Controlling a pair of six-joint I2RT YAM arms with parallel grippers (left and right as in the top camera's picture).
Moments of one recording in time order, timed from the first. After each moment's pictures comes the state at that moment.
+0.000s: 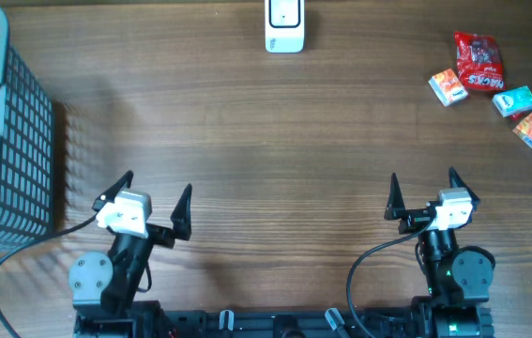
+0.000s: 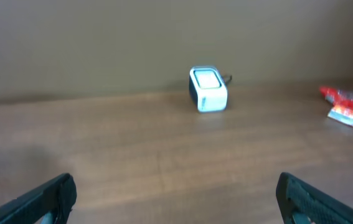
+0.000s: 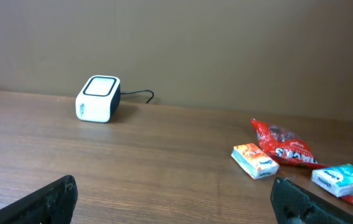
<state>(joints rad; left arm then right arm) 0.01 0.13 0.28 -0.26 0.26 -0.02 0.00 0.02 0.01 0.00 -0.07 -0.07</state>
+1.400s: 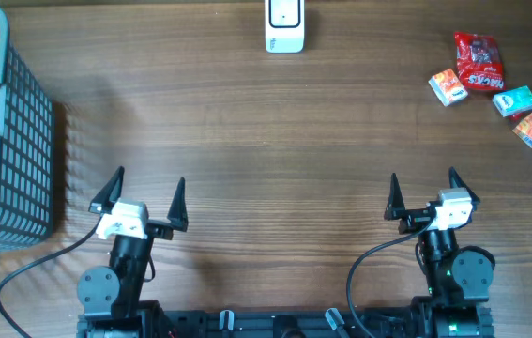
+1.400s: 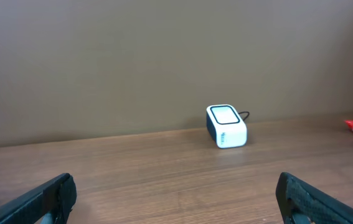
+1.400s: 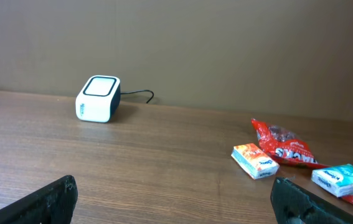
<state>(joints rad) 0.05 0.01 0.07 0.03 0.23 -0.02 0.00 0.02 0.01 0.00 -0.07 -0.07</state>
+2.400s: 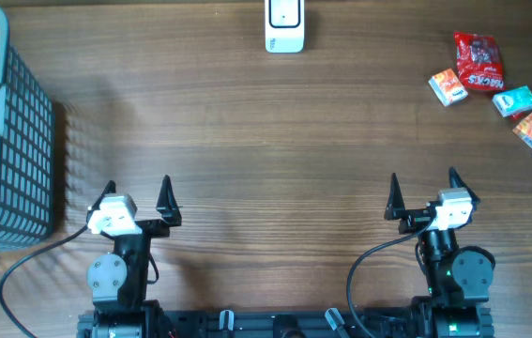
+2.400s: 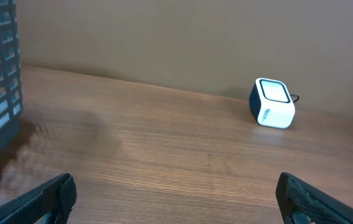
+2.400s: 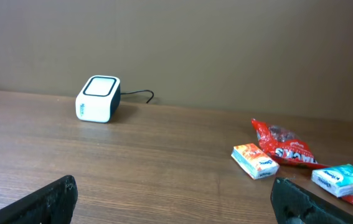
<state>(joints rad) 0.04 0.01 0.01 -0.07 0.03 -0.16 0.00 0.02 0.01 0.00 -0.07 -0.07</state>
